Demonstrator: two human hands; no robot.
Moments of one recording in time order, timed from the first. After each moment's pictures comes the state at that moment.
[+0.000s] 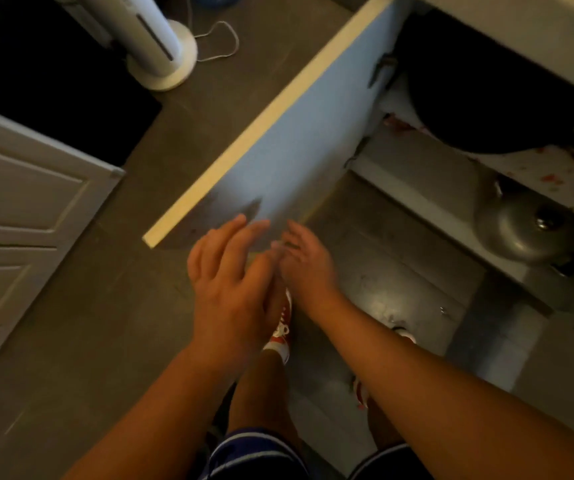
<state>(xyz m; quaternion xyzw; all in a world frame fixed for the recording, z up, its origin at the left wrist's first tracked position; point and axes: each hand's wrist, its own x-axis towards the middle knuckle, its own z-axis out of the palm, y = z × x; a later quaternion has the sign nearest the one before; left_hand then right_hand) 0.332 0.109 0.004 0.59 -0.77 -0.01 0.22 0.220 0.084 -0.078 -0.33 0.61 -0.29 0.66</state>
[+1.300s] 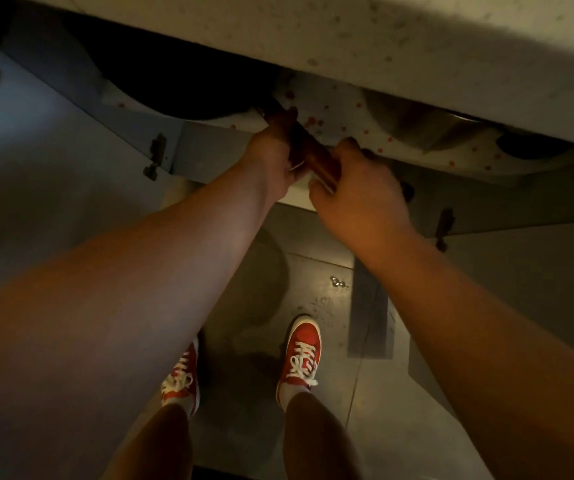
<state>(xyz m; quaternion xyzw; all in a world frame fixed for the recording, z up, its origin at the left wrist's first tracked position) -0.099 -0.024 -0.137 0.57 -0.18 -0.77 0.21 -0.174 0.089 -0.091 -0.50 0.82 -0.16 0.23</state>
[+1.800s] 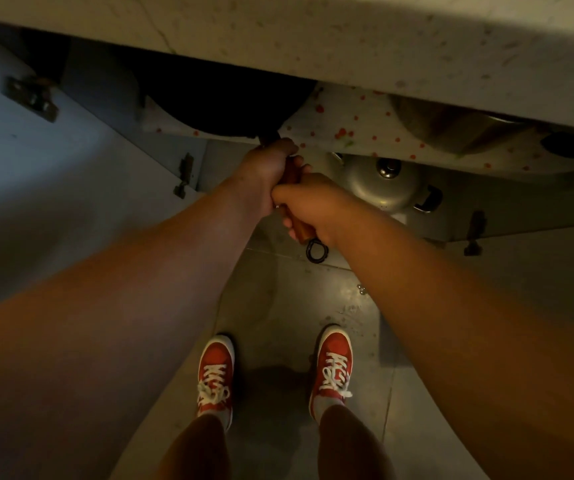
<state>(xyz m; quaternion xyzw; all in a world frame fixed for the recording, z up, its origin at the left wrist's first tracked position) -0.041 -0.052 -0.140 0.60 -0.23 -0.74 0.17 -0.099 0.020 -0.117 -0.20 0.71 -0.28 0.62</state>
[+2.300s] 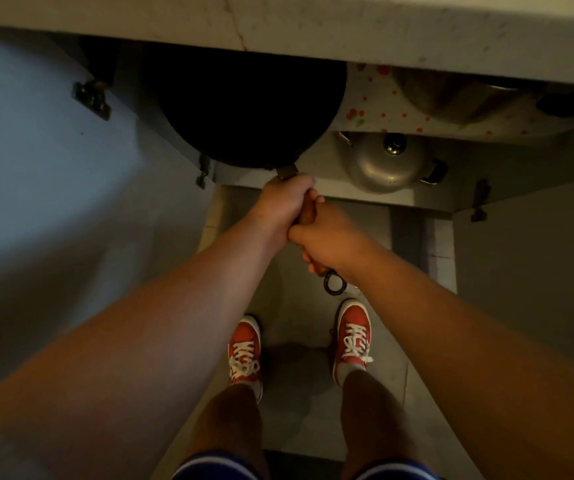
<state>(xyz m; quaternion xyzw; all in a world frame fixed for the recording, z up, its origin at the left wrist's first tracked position) 0.020 0.017 -0.107 0.58 -0.33 -0.73 0.13 -0.039 0.093 -0.088 -0.26 0.74 -0.25 0.57</state>
